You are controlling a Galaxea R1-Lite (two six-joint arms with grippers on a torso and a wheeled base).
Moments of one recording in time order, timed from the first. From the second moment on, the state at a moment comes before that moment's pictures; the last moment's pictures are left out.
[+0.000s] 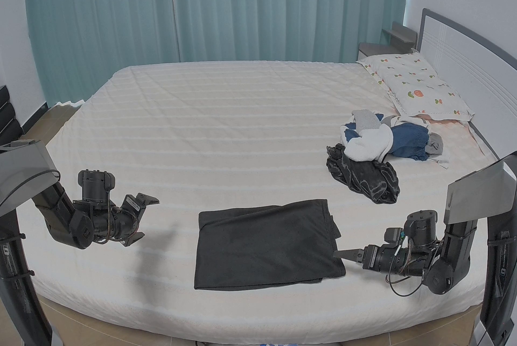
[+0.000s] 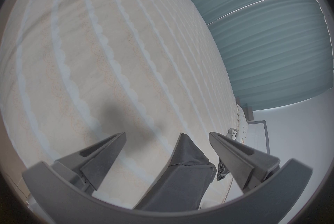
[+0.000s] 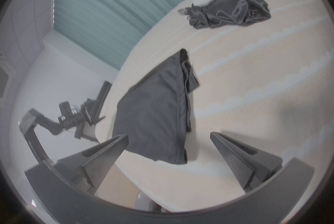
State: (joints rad) left arm 0.00 2.15 -0.70 -0.75 -0.24 -1.06; right arm 0.26 2.35 -0.35 -1.38 0.43 0.57
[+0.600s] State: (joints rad) left arm -0.01 2.15 -0.70 -0.75 -0.22 -1.06; right arm 0.21 2.43 -0.33 -1.55 0.42 0.74
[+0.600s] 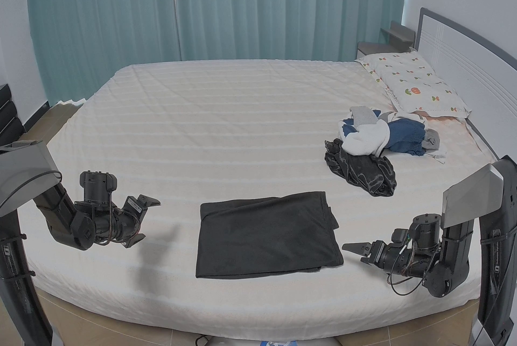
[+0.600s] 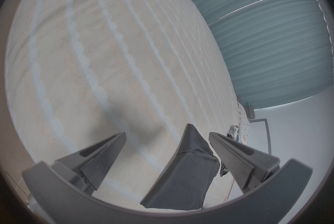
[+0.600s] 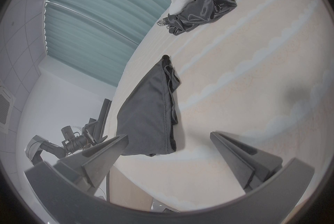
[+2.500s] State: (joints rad) left arm -0.15 2.32 -0.81 -0.76 -0.28 -0.52; right arm 0.22 2.45 -0.32 -1.55 0.41 0.73
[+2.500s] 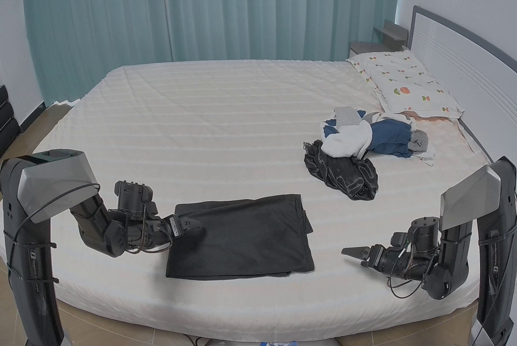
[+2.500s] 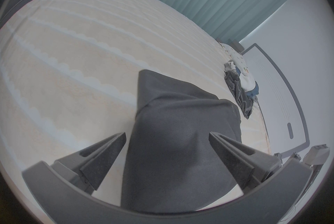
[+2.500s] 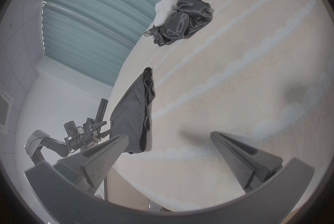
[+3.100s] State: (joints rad) left arm -0.15 2.38 -0.83 -0.82 -0.27 -0.53; right arm 0.22 2.45 -0.31 -1.55 0.41 0.73
